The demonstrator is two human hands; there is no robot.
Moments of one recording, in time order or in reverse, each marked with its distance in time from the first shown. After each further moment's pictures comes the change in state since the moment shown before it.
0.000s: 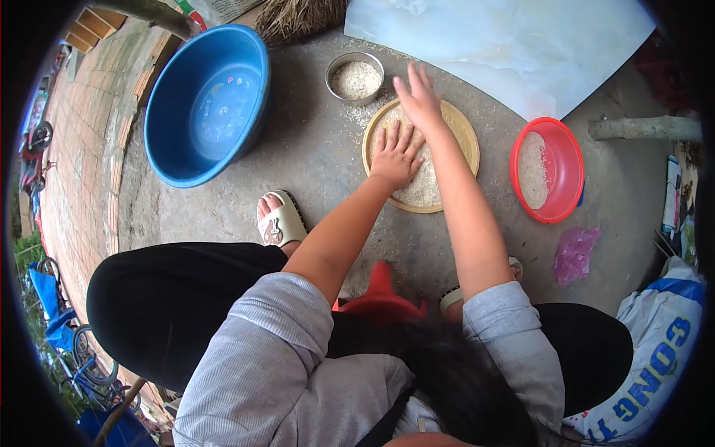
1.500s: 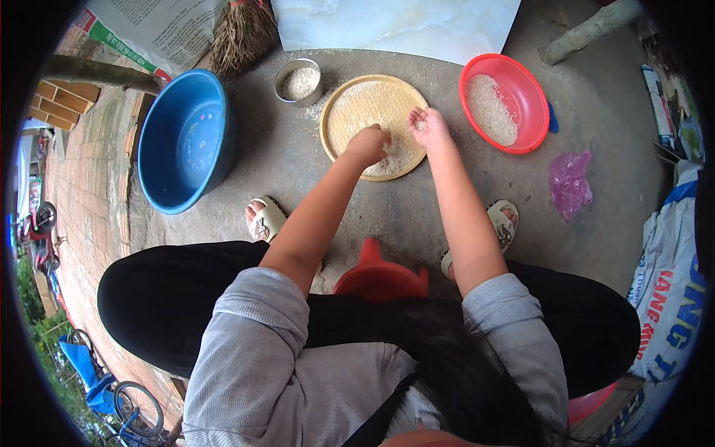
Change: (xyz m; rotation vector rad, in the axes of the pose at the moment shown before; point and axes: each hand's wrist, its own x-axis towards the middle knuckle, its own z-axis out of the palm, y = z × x) left_hand 0.003 0.029 -0.023 -0.314 -0.167 0.246; right_hand -0.108 0.135 -0.027 1.712 0.312 0.869
